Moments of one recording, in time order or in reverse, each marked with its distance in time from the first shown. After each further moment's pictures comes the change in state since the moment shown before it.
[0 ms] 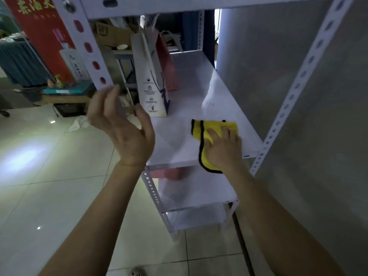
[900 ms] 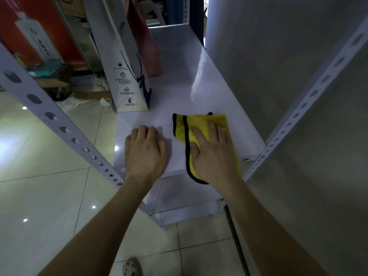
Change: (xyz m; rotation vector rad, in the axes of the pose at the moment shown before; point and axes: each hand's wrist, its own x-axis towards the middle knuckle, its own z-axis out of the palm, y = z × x) left_hand -0.100 -0.005 0.049 0.289 -1.148 -0.236; right_hand -0.006 -0.007 0.015 0.075 0.125 -0.120
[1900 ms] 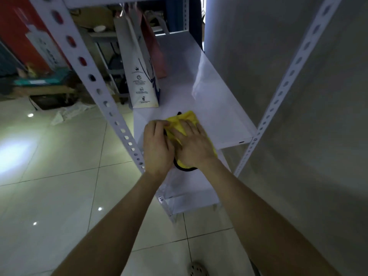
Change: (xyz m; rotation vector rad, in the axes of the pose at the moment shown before) left_hand -0.045 0.013 -0.040 -0.484 0.220 0.041; right_hand -0.007 -0.055 -0.003 -0.041 -0.211 -0.237
